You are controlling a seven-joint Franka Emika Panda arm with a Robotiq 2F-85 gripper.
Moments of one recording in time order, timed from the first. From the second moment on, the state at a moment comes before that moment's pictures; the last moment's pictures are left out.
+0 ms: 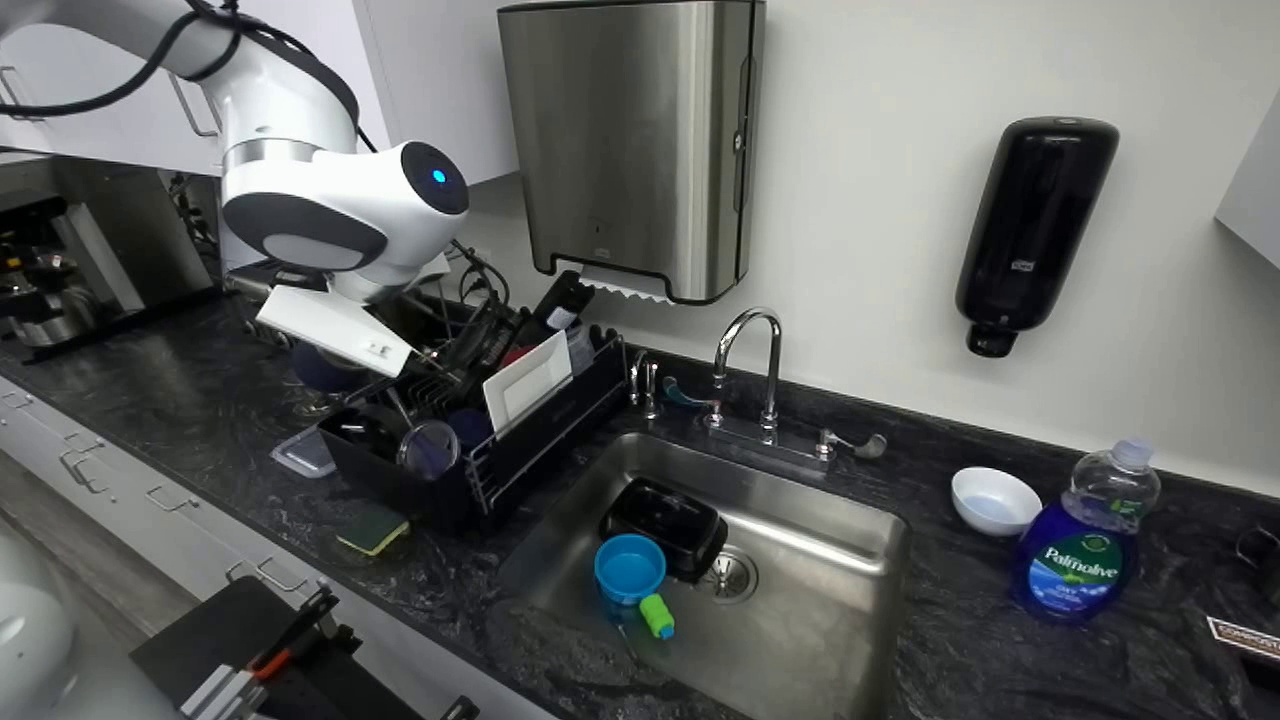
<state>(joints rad) 0.07 -0.39 0.06 -2.66 1.08 1.98 -1.18</state>
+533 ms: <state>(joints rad) 0.07 -0.39 0.06 -2.67 1.08 1.98 -1.18</state>
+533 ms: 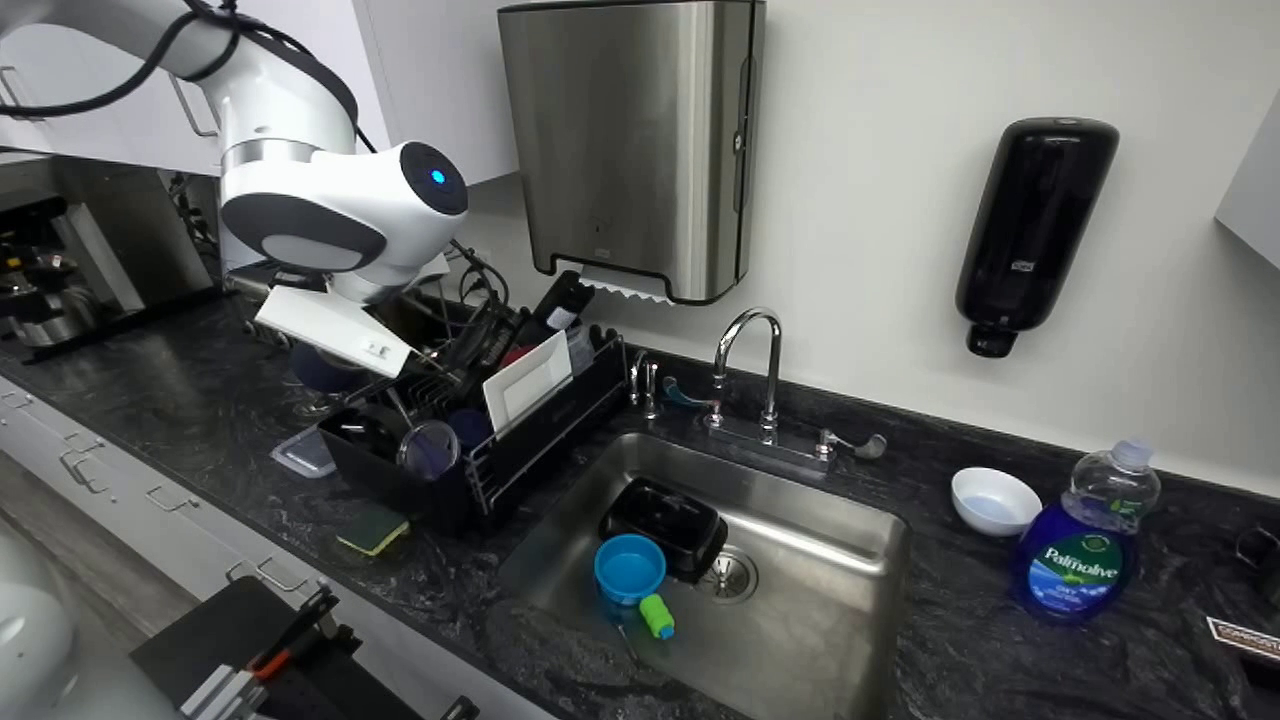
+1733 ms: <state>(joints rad) 0.12 -0.40 0.06 -2.65 1.10 1.94 -1.18</state>
